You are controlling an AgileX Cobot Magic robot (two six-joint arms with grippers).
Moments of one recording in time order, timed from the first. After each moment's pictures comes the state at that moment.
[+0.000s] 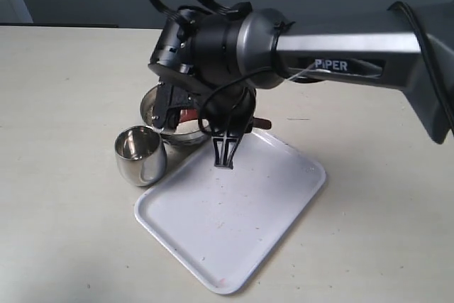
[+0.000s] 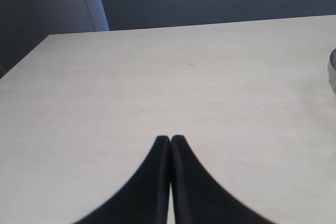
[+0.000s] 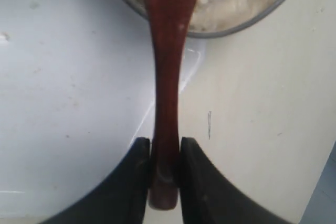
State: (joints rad) left arm -0.06 0.05 0.00 0.07 0.30 0.02; right arm 1.04 2.10 -1.59 -0.56 1.16 -0.27
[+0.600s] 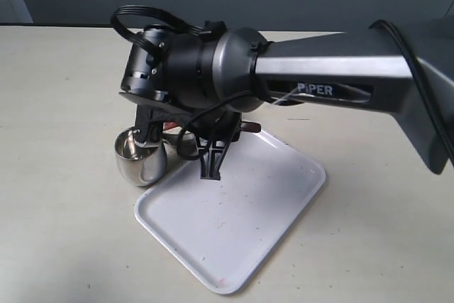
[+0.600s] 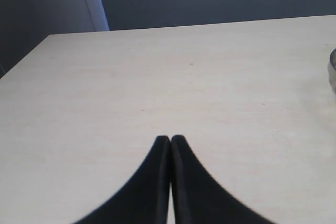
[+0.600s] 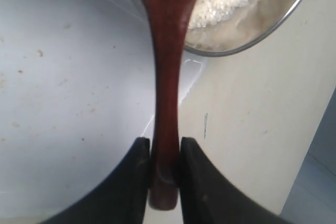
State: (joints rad) left arm -0.06 0.05 0.00 0.07 0.30 0.02; right arm 1.13 2.10 -1.59 -0.63 1.19 -0.19
